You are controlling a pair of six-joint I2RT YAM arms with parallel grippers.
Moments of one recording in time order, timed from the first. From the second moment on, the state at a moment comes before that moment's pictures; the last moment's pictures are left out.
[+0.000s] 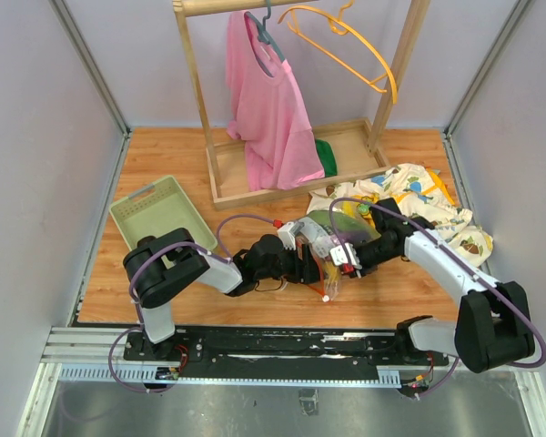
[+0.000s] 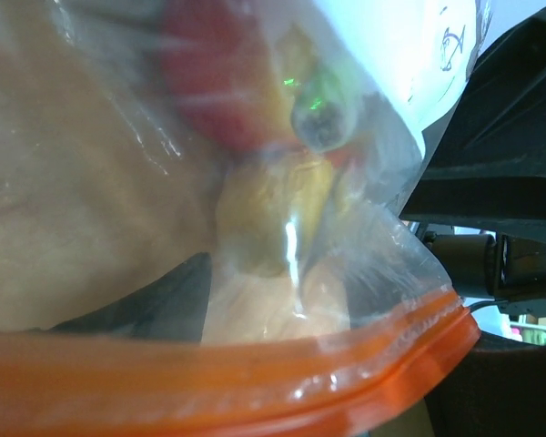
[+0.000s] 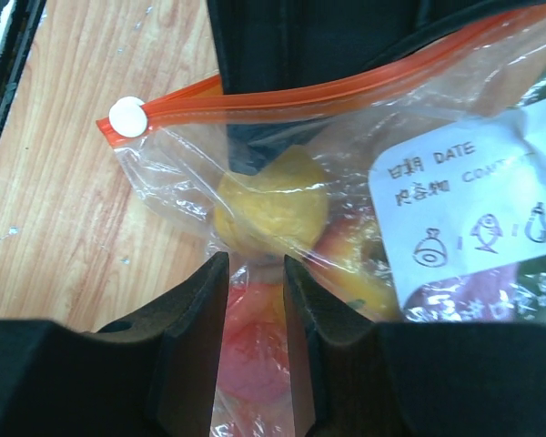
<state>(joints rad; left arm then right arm) -0.97 1.81 0.61 0.83 0.20 -0.87 0.30 1.25 0.75 -0.88 -0.78 -1.65</state>
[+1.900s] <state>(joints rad) -0.97 1.82 0.74 0.63 0.07 -0.86 0.34 1.38 0.80 -0.82 -0.77 -1.54</state>
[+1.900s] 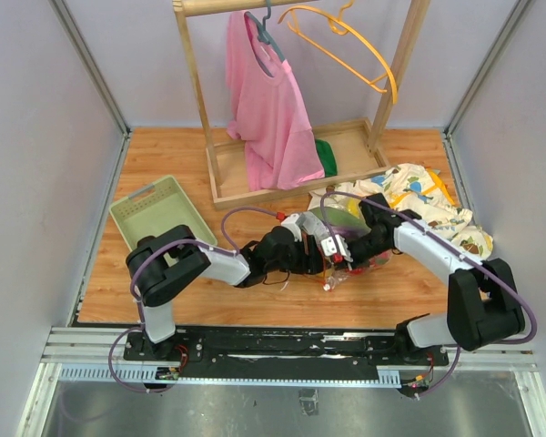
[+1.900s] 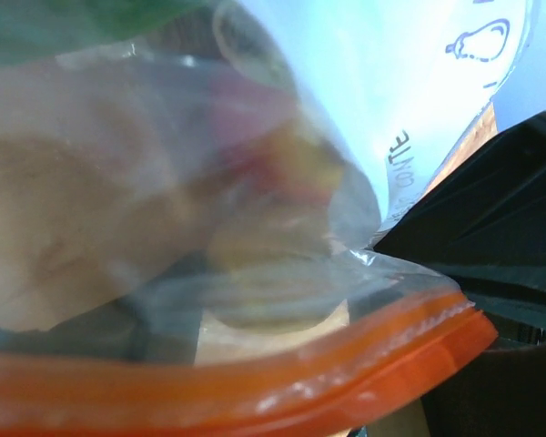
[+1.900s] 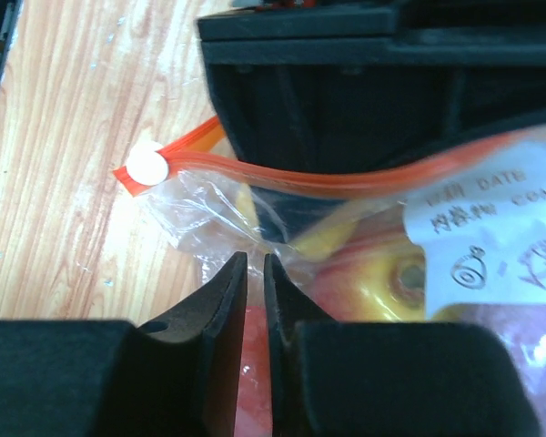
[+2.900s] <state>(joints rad) -0.95 1.86 0.79 0.59 0.12 -0.84 0.34 1.45 0.85 -0.72 -0.70 -1.35</state>
